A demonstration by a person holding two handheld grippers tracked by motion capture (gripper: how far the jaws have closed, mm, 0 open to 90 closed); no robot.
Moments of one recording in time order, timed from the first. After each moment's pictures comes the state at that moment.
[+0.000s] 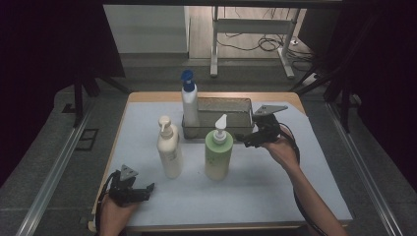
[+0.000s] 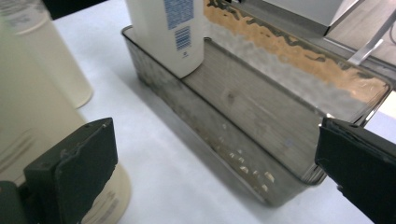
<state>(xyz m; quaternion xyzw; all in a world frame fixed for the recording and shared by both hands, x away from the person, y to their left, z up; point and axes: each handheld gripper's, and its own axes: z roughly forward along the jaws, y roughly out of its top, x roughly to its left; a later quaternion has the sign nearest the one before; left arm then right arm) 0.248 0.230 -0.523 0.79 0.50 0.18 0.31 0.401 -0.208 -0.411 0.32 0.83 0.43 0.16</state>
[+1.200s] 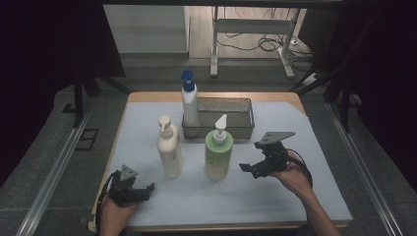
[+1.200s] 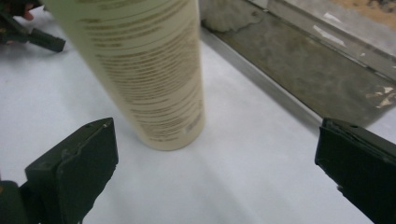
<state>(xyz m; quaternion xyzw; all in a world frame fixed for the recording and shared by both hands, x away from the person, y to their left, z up) 0.248 0.230 -0.523 0.79 0.50 0.18 0.31 0.328 -0.221 -0.430 0.29 0.86 0.41 0.10</state>
